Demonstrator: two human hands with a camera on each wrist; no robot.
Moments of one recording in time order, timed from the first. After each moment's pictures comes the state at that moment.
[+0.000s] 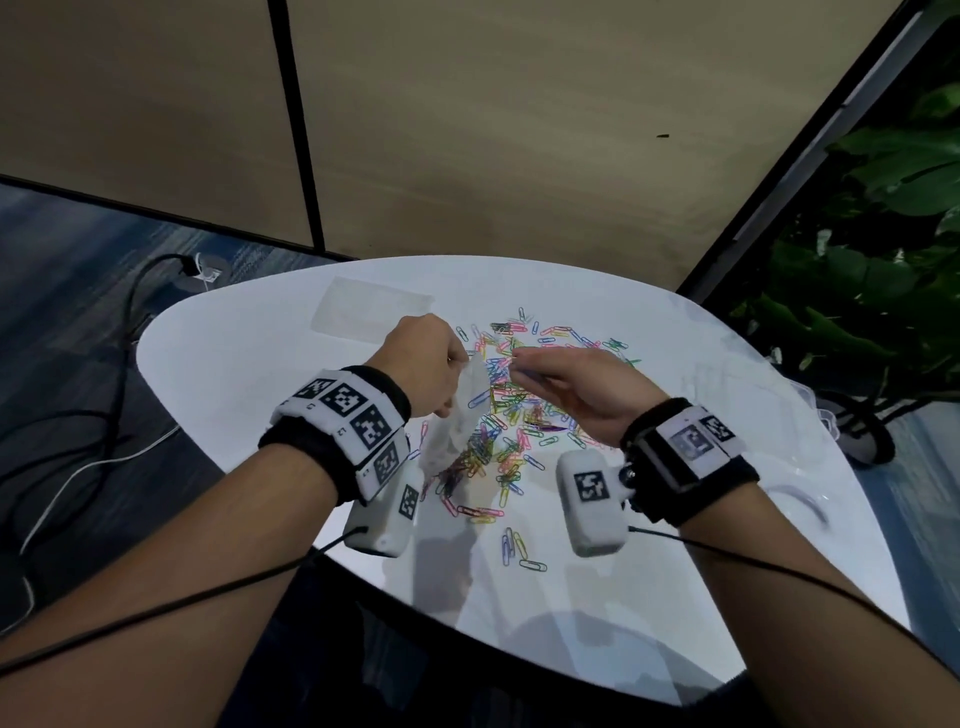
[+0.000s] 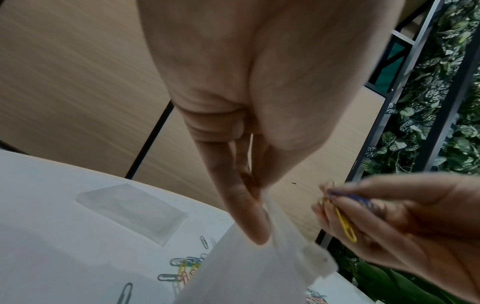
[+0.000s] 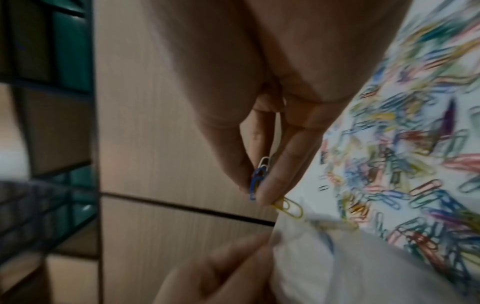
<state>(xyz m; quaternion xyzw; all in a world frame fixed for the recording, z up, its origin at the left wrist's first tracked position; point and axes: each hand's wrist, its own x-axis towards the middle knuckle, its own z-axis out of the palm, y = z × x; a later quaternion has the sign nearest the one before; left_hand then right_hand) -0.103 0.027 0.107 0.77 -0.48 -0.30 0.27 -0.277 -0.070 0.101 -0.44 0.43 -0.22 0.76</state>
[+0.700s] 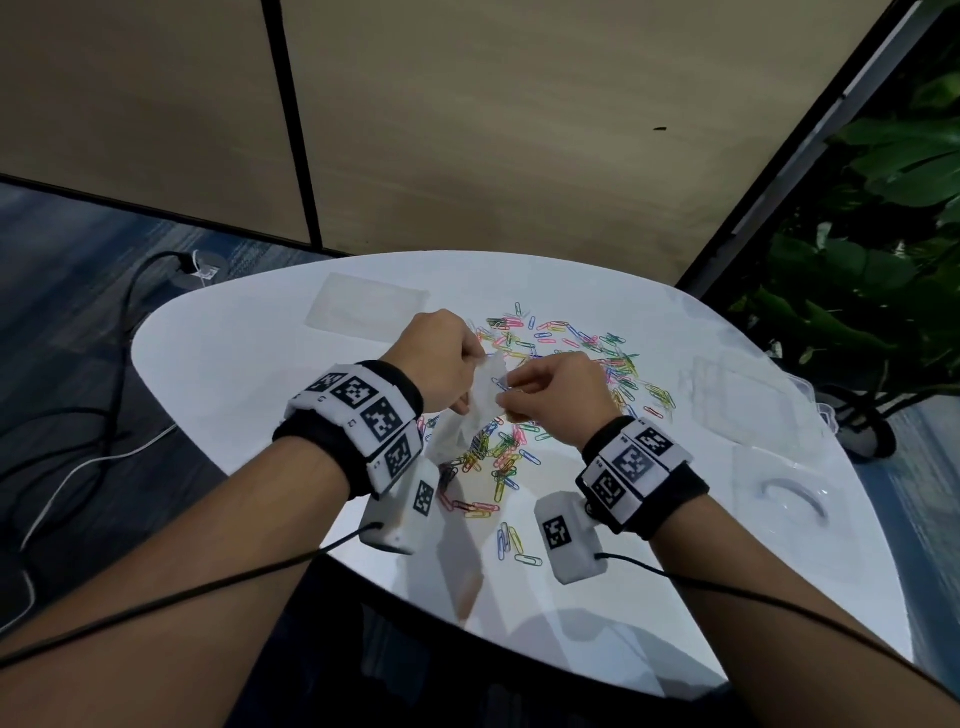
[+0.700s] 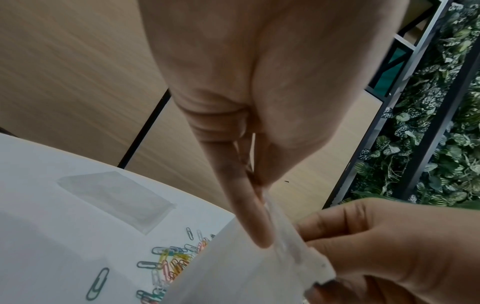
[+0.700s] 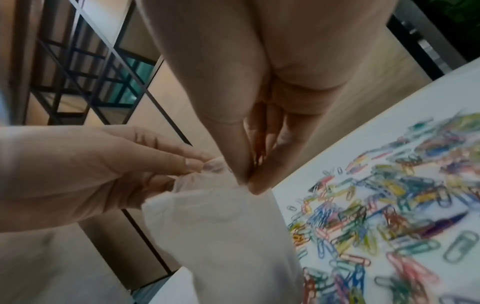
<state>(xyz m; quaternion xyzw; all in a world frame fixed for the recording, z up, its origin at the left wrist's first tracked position) -0.119 0.019 0.111 0.76 -0.49 -0.33 0.28 -0.274 -0.052 0.079 -0.72 0.49 -0.18 0.46</state>
